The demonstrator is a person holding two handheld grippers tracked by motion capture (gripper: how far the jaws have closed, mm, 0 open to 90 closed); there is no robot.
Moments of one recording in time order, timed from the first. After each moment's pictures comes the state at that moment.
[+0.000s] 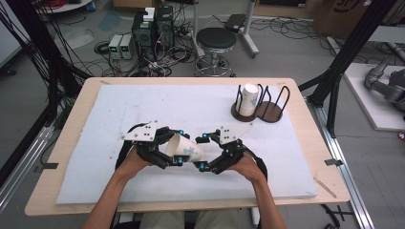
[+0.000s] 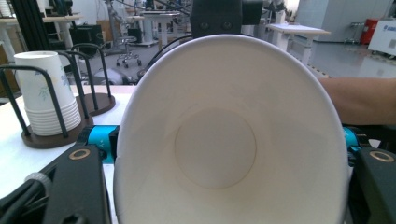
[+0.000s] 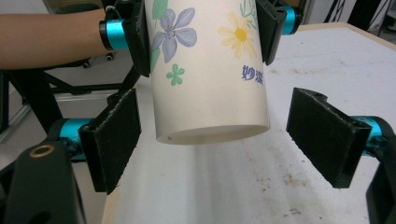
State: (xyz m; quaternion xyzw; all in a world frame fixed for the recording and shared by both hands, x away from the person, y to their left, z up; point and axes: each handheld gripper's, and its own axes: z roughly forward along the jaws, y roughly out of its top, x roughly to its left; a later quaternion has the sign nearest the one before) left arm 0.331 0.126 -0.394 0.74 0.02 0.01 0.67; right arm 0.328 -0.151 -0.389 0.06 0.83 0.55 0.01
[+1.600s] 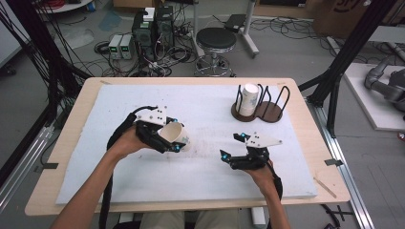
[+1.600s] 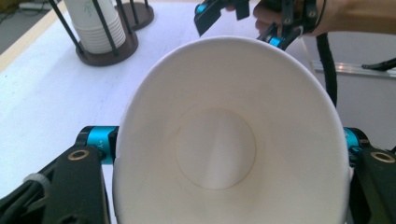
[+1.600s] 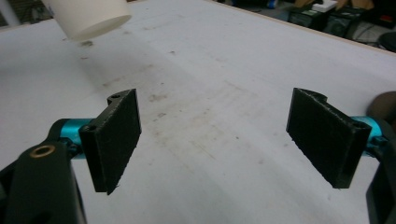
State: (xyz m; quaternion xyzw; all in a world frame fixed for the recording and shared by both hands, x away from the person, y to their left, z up) left arm 0.365 0.124 -0.355 0.87 0.05 0.06 0.48; right arm 0.312 -0.222 -0.423 0.29 0.79 0.51 0.19
